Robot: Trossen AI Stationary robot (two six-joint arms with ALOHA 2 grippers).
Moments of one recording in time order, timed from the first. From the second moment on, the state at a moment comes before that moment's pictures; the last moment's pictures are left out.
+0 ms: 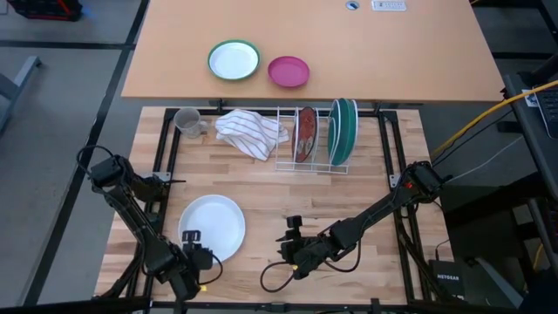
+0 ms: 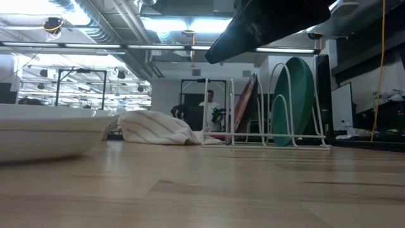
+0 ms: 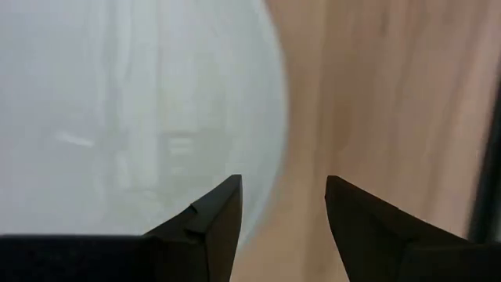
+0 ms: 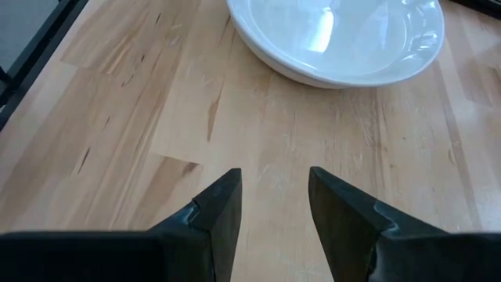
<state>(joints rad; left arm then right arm) -0.95 1.71 1.16 -0.92 -0.20 -0.98 0.56 1.92 1.29 -0.18 0.46 0.12</state>
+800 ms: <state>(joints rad) -0.99 1.71 1.04 -0.94 -0.19 -0.81 0.56 1.92 1.29 -0.18 0.46 0.12</state>
